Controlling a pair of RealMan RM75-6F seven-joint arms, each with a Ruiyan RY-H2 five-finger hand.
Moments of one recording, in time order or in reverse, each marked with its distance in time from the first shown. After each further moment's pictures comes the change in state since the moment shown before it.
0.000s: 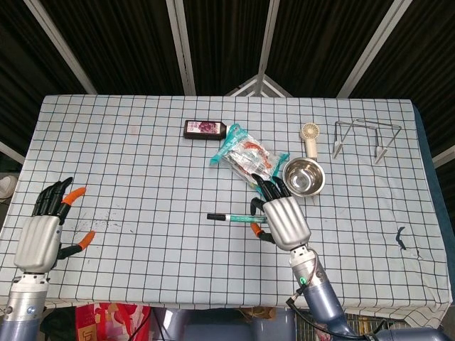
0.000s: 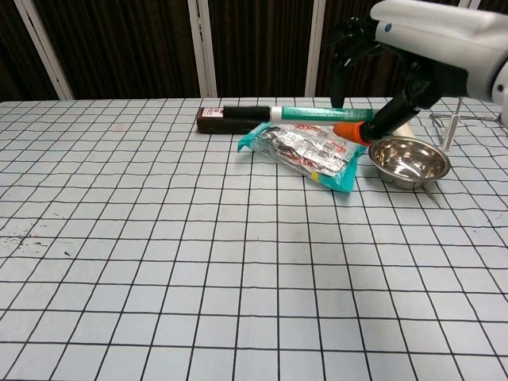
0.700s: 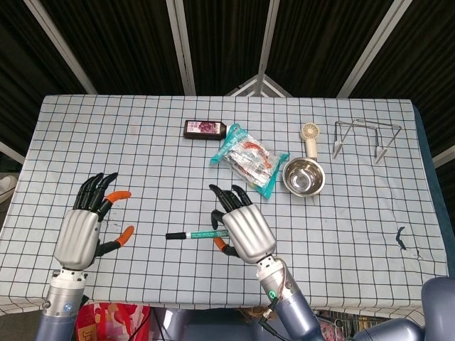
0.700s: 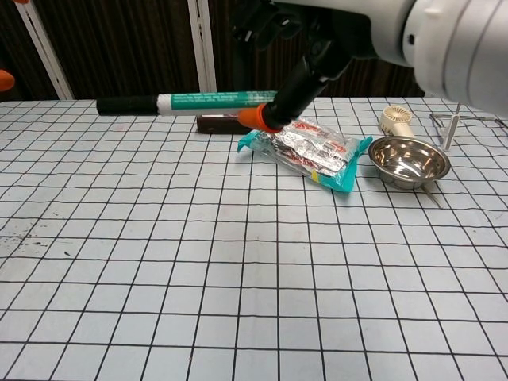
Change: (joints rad) left arm -0.080 -0.177 -0.027 -0.082 0.039 -0.015 0.146; right arm 0.165 -0.155 0.119 -0.146 0.211 0.048 -0.237
